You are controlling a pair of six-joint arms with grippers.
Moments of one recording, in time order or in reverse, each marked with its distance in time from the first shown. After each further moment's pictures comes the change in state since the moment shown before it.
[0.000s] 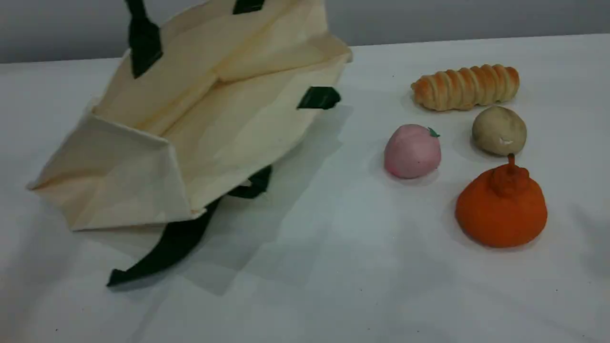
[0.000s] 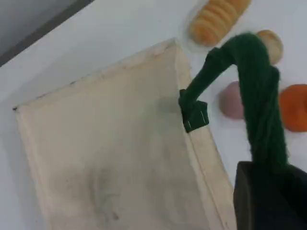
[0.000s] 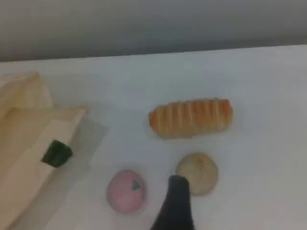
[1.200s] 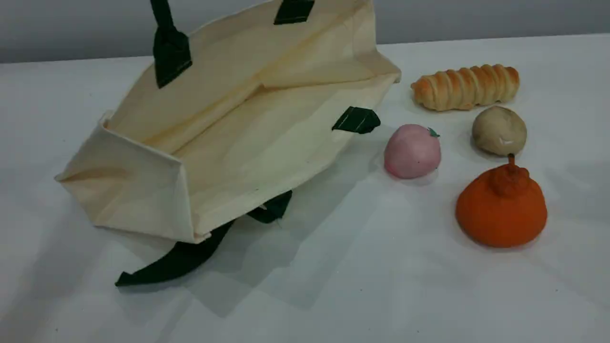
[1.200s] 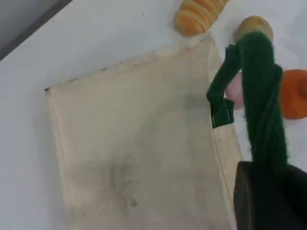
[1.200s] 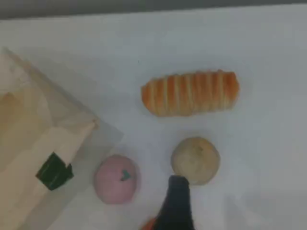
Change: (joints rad) left arm -0.071 -0.001 0.000 0.054 0.000 -0.012; right arm 0.000 0.341 -0.183 0.001 0.050 -0.031
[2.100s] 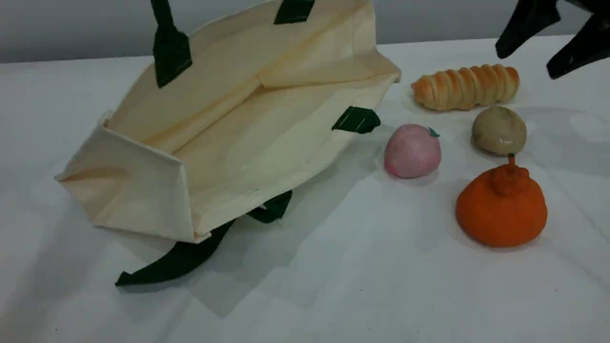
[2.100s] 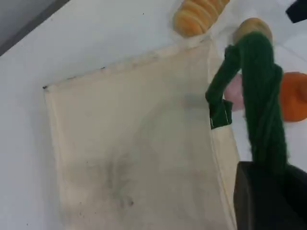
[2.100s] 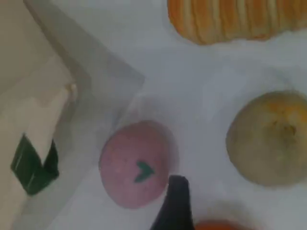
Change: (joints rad) left arm 0.000 0.000 0.000 -0.003 0.000 -0.020; right arm 0.000 0.651 -0.224 0.313 0.071 -0.221
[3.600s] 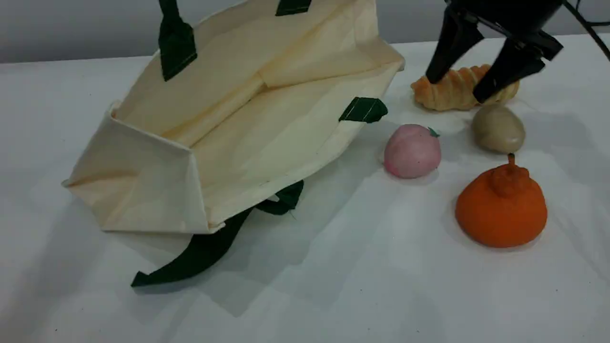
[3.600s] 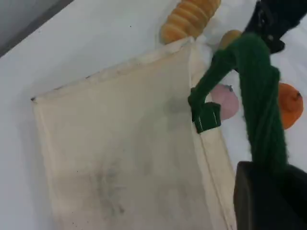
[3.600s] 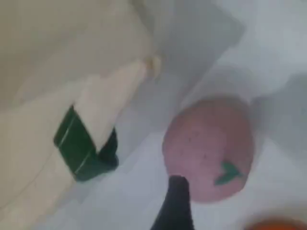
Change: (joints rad) left arm 0.000 -0.009 -0.001 -0.044 0.000 0.004; right arm 0.120 0.246 -0.333 -0.059 0.312 0.102
